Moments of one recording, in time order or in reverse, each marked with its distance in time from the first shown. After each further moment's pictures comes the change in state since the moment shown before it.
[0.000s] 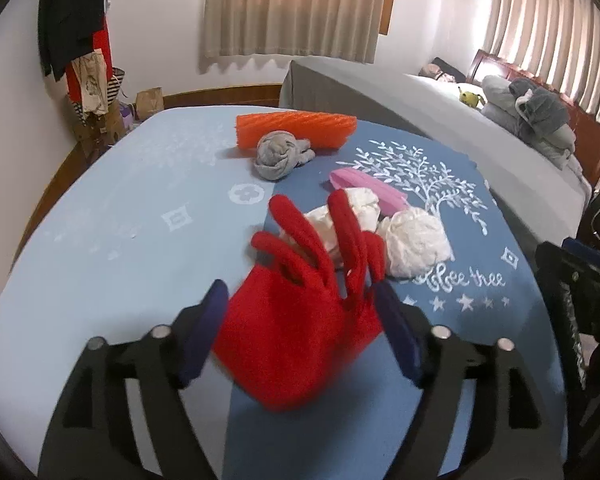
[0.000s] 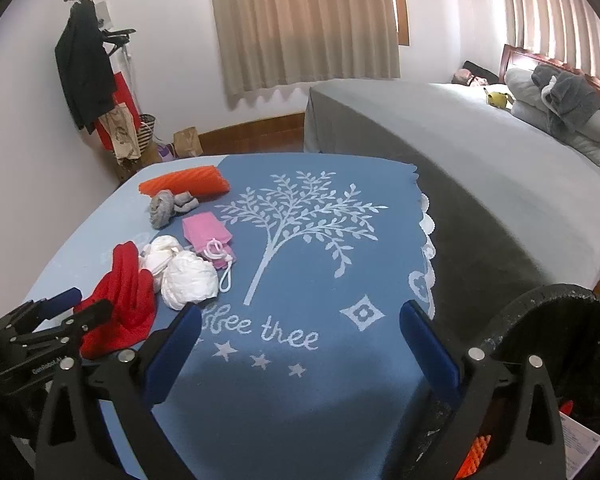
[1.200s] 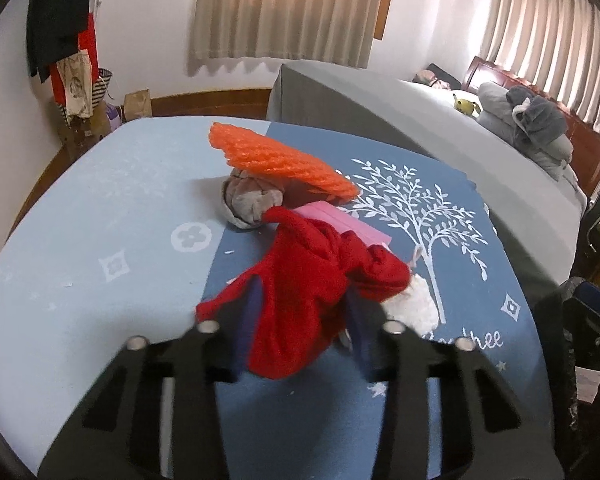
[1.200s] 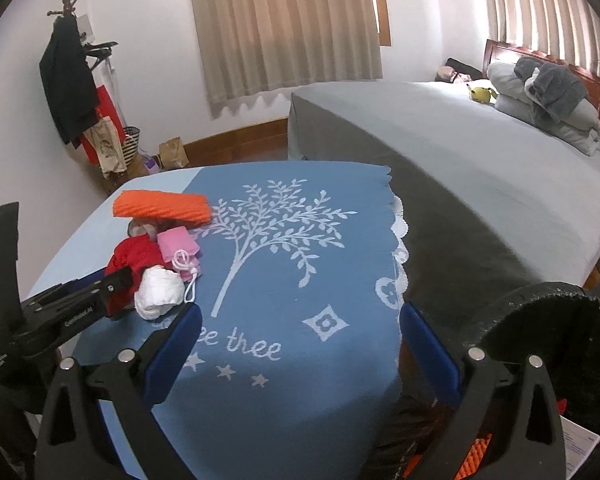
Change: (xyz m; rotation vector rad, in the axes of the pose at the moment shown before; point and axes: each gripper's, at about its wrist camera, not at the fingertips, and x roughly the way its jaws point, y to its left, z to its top) left arm 0.041 -0.028 0.032 -0.003 -0.022 -0.030; right arm -0.001 -0.022 0.004 0.048 -0.017 -0.033
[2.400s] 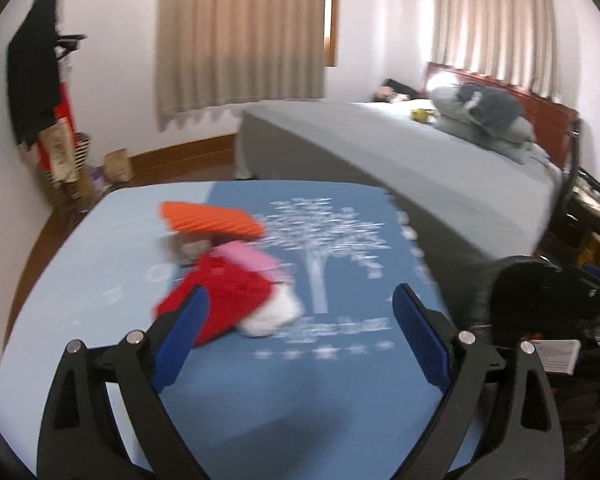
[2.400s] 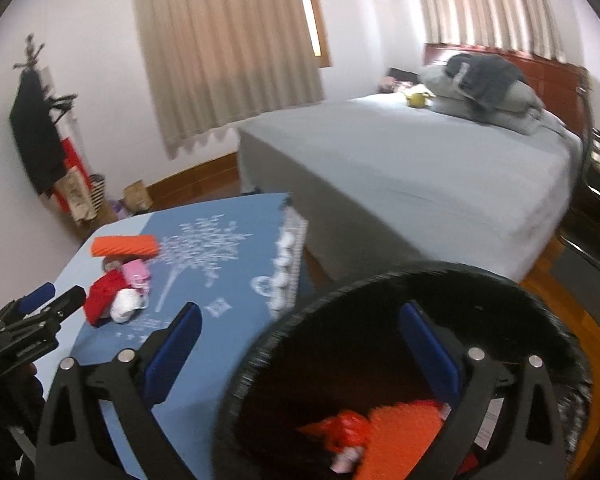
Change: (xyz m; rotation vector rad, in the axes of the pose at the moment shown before) left arm -0.084 -0.074 -0.009 0.145 -0.125 -0.012; right arm -0.101 -0.086 -0.017 0.123 -0.097 -0.102
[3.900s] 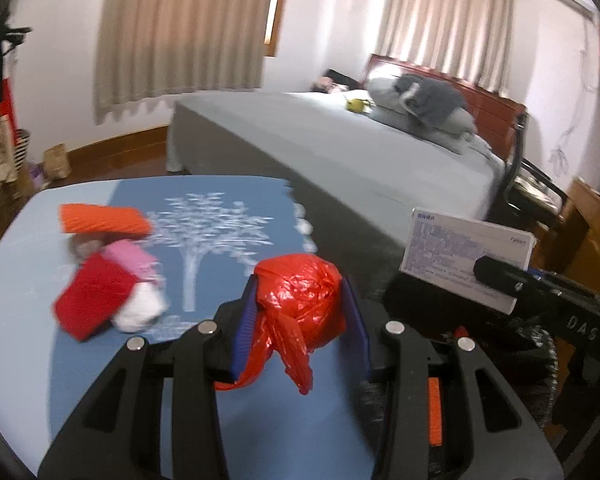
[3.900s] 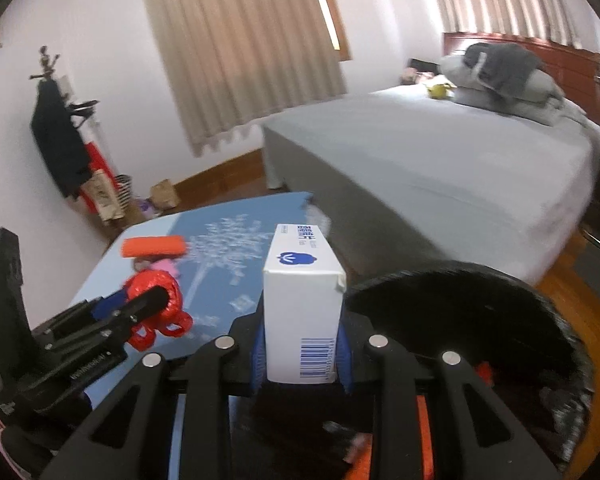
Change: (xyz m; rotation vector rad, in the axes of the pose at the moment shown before) left arm -0.001 -0.103 0.002 0.042 0.037 -0.273; right arm -0.022 -0.033 0.003 0.038 0.027 0.087
